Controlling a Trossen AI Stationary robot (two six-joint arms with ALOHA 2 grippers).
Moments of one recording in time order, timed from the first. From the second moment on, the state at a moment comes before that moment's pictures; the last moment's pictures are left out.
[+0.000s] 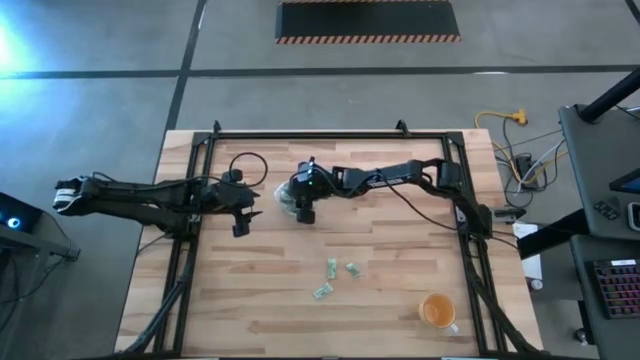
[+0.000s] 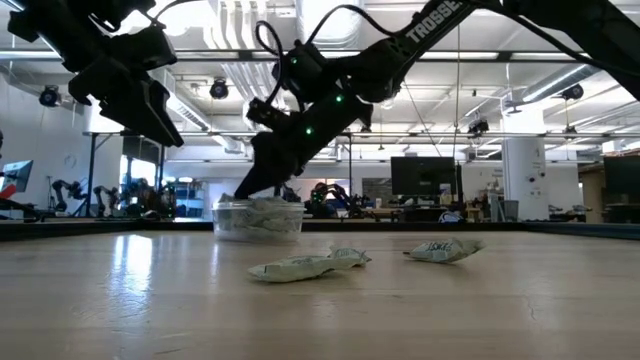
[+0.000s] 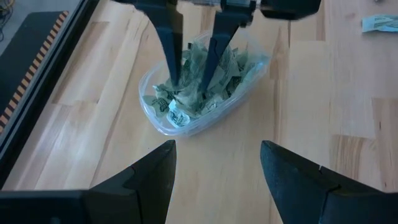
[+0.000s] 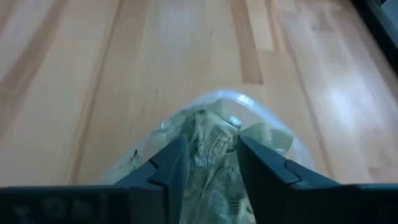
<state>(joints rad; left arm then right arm) 0.03 0.79 0.56 -0.52 -0.26 0.01 -0.18 2.20 1.54 -0.01 -0.05 -0.19</state>
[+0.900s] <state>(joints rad) 0.03 0.80 0.55 -0.53 -0.26 0.01 0.07 2.03 1.49 -0.60 -0.21 -0.15</state>
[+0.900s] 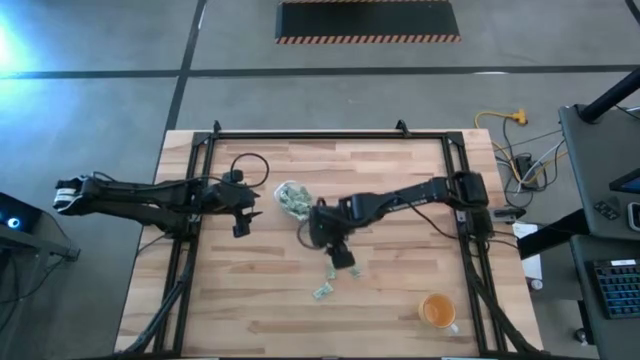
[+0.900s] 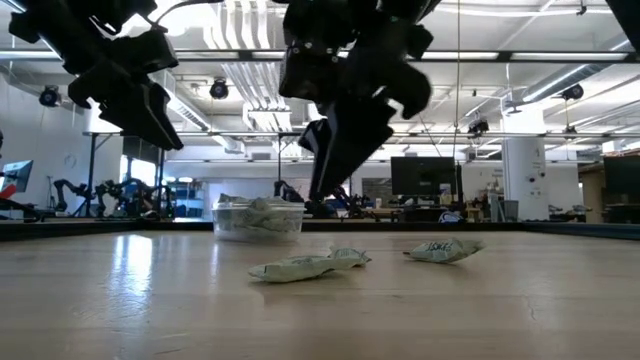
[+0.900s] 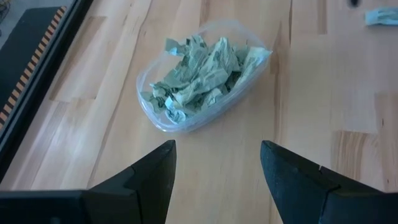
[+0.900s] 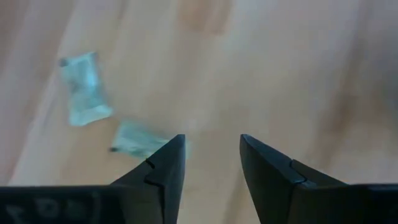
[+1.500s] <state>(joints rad) 0.03 0.93 0.55 -0.45 -0.13 0.01 0.21 2.02 1.42 -0.66 -0.20 0.11</state>
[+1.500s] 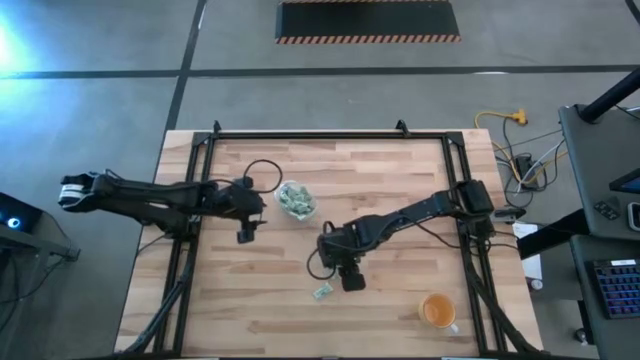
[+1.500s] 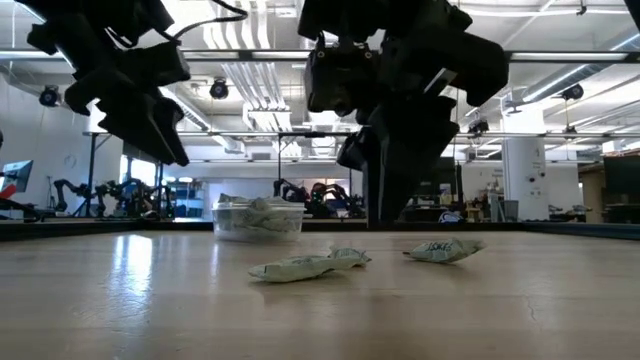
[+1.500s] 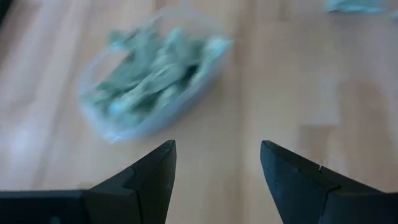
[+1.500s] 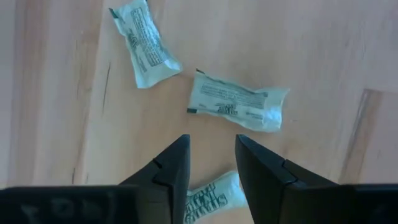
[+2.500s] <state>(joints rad) -0.09 1.36 0.64 -0.08 0.08 0.07 0.34 1.94 1.21 -0.62 0.01 0.40</state>
